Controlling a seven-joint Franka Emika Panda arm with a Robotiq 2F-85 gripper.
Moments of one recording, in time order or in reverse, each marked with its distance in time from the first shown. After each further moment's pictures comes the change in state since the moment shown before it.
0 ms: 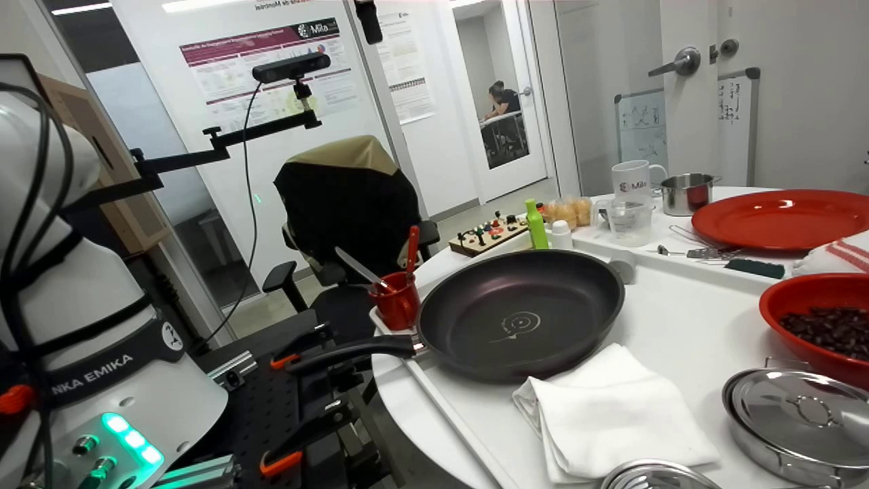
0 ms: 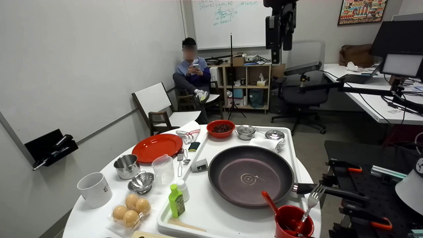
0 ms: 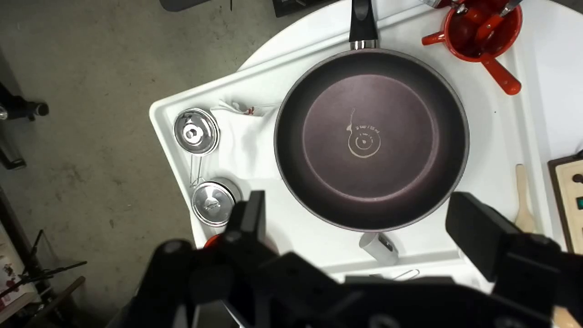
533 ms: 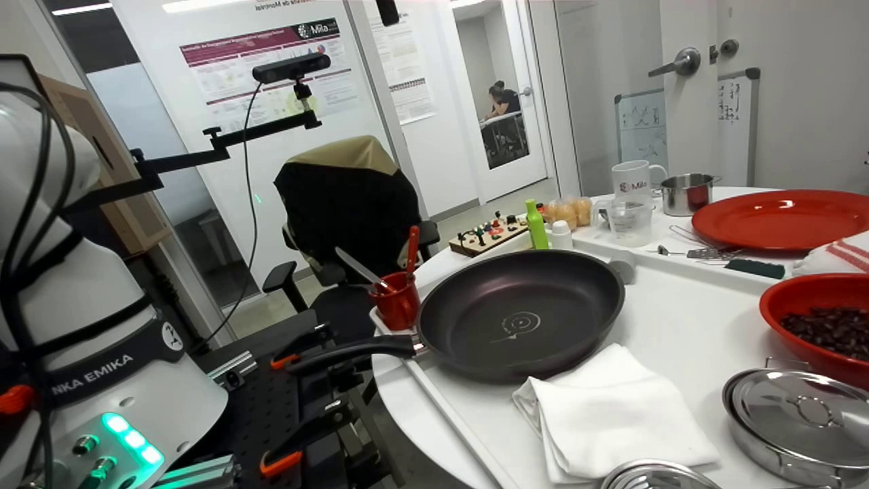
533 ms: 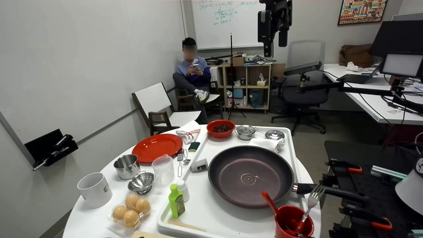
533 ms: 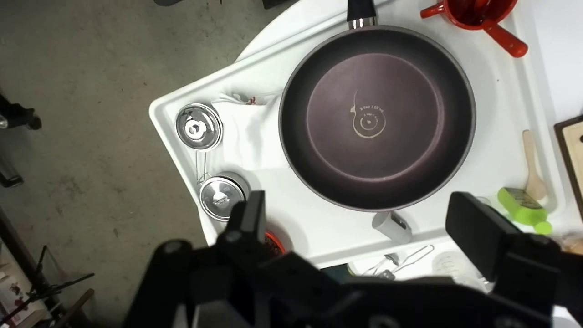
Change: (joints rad) arm -0.002 0.024 -0.072 0.036 0.000 0.021 0.019
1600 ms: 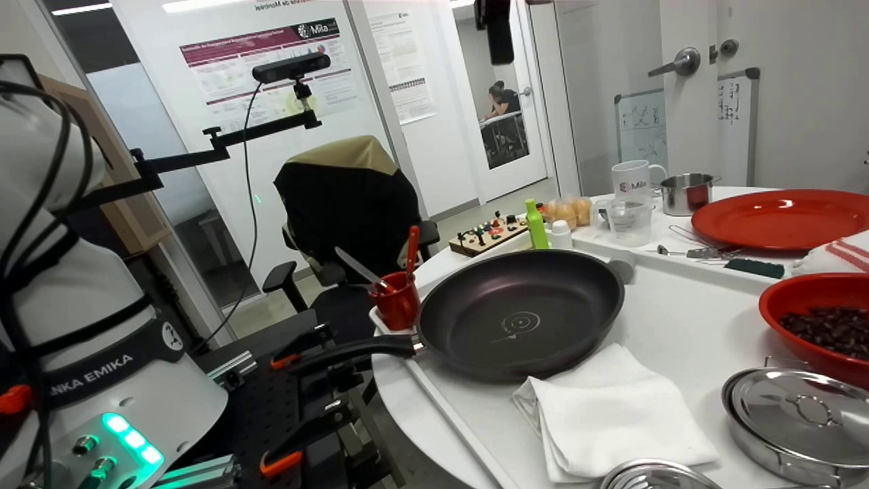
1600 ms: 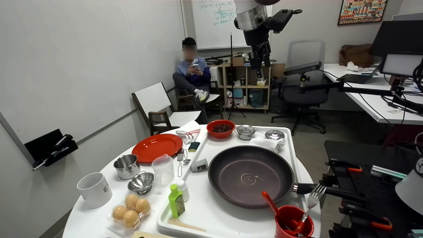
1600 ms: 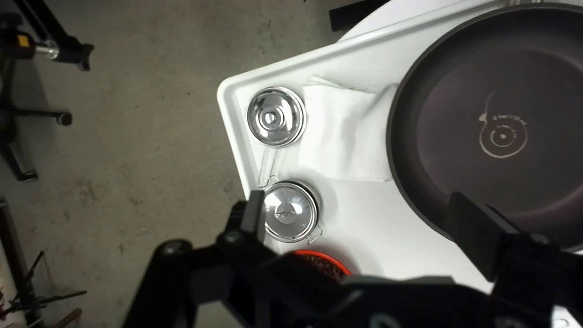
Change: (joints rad) arm -0.061 0.344 -0.232 0.132 -0.155 0.105 -0.327
